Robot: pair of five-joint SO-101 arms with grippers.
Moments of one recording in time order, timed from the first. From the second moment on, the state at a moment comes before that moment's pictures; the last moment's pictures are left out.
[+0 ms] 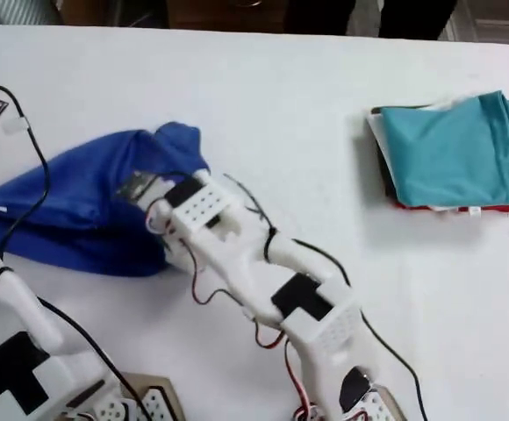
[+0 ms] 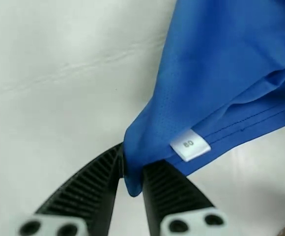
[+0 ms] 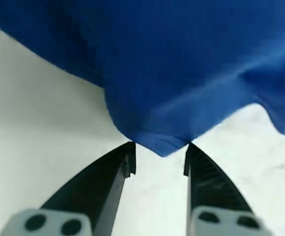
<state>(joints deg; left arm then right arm) -47.4 -9.8 -3.1 90.9 -54.5 -48.4 27.5 -5.0 78.0 16.7</state>
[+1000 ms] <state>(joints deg) -47.4 -9.8 -2.9 90.9 -55.0 -36.4 28.5 -5.6 70.9 17.1</state>
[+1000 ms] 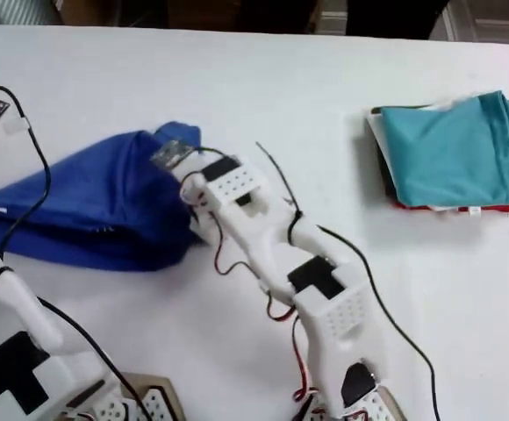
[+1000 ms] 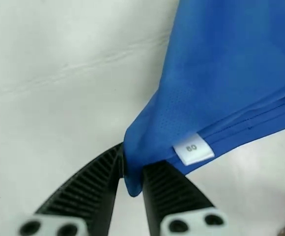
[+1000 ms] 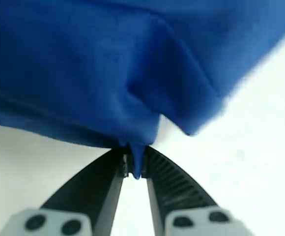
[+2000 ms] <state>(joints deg) -30.2 -9.8 17.1 86.7 -55.0 -25.4 -7.8 36.3 52.6 25.4</state>
